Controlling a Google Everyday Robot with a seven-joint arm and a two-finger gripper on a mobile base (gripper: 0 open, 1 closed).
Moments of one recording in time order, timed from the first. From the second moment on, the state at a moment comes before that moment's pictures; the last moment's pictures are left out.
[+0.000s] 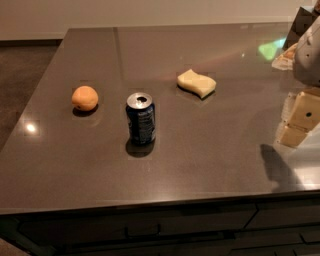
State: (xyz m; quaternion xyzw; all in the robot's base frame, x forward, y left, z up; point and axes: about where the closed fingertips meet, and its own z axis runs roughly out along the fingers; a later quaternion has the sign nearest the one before) arm 0.438 -0.217 0.976 -0.60 0.78 -0.03 0.16
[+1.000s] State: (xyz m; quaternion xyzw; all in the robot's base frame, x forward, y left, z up) arm 0.482 -0.195 0.967 -0.58 0.79 -0.02 0.19
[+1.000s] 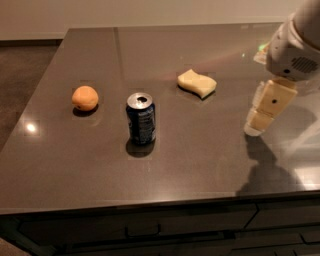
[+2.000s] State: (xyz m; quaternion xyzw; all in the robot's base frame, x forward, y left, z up) arm 0.607 -0.169 0.923 -0.49 0.84 0.01 0.22
